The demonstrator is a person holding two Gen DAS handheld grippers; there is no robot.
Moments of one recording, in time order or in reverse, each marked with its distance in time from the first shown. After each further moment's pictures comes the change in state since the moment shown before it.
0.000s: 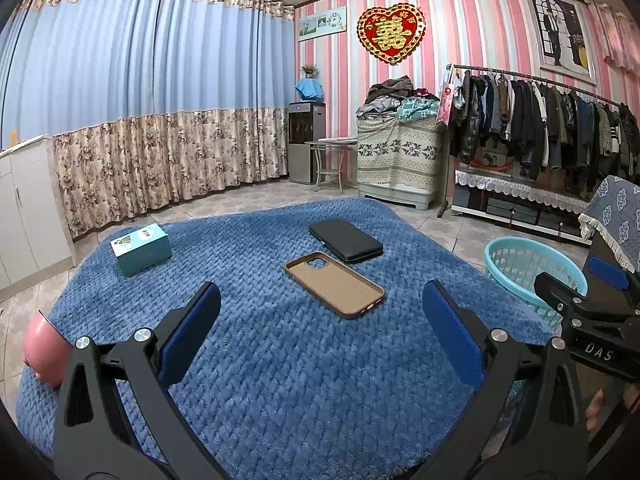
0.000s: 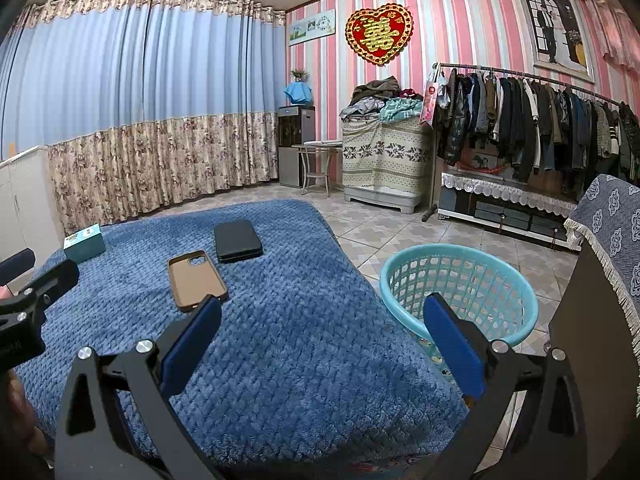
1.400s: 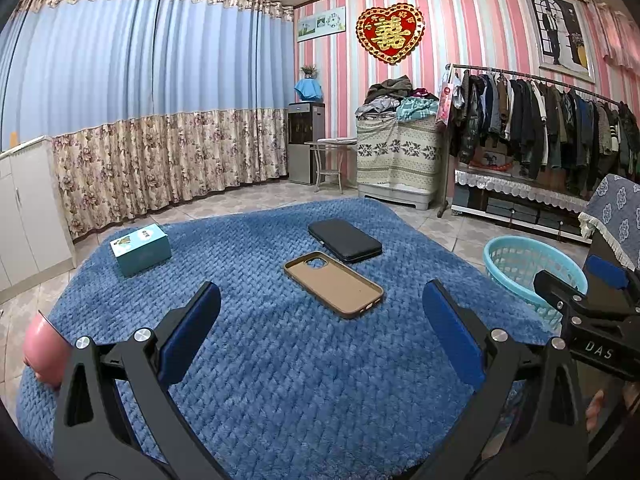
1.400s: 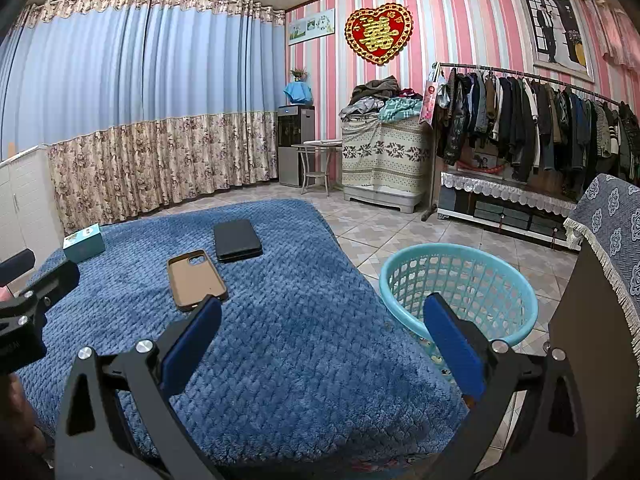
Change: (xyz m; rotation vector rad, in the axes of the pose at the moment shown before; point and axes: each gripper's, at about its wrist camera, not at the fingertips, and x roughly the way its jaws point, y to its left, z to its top) left arm -0.001 -0.003 0.001 -0.002 0.003 0.001; right arm 0.000 -0.001 0.001 0.001 0.000 -0.001
